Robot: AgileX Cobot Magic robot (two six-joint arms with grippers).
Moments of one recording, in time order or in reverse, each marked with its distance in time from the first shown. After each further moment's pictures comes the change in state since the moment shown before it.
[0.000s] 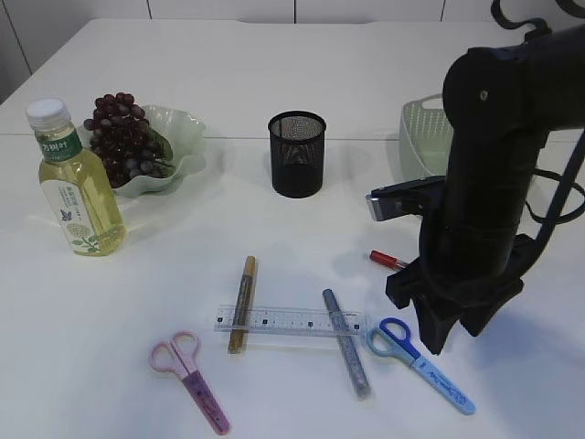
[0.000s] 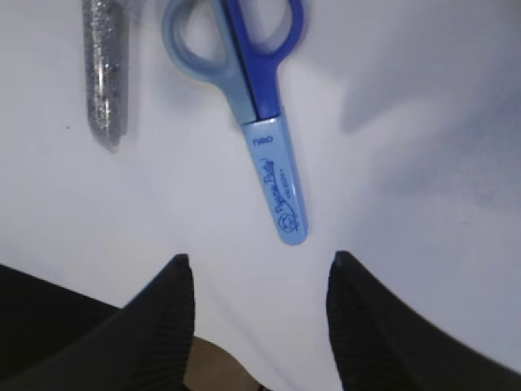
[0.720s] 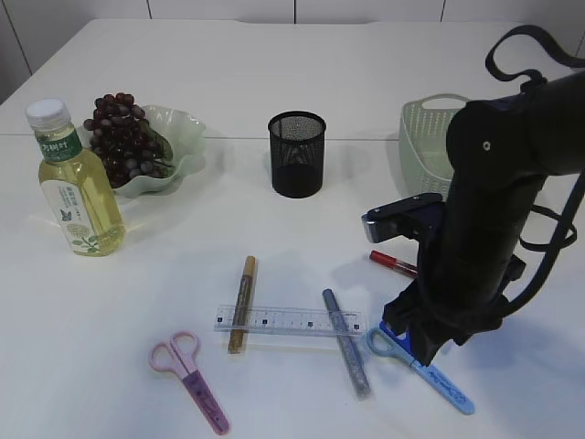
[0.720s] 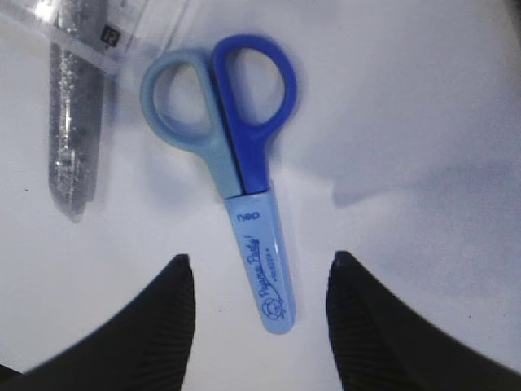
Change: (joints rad) left arm 0.000 0.000 0.000 0.038 0.002 -0.002; right arm 0.009 0.002 0.123 -0.019 -0.247 -0.048
